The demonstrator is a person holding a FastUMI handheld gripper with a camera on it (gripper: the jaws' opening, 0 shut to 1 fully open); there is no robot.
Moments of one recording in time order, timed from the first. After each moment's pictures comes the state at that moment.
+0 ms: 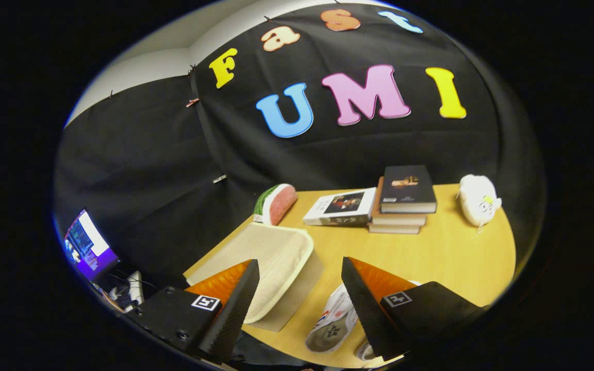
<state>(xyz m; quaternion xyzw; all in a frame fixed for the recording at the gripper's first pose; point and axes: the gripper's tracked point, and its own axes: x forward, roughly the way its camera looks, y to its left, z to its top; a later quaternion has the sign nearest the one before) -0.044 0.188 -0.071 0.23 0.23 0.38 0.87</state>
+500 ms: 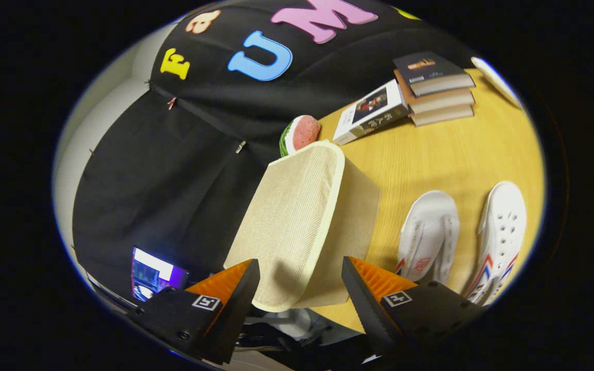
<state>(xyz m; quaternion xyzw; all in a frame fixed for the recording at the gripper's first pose) -0.085 0.275 -0.149 0.38 0.42 0.45 0.69</state>
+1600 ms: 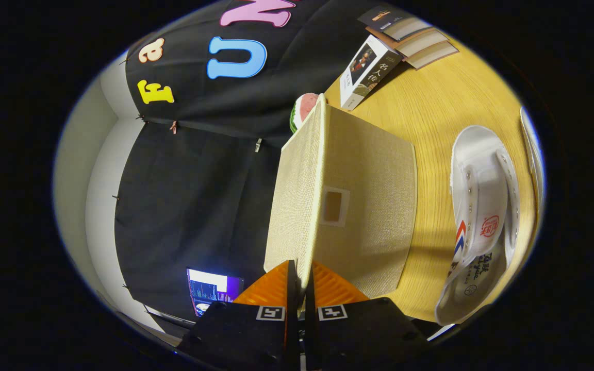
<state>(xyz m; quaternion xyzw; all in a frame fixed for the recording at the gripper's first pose) -0.103 0.303 -0.124 0.48 0.45 0.47 0.59</state>
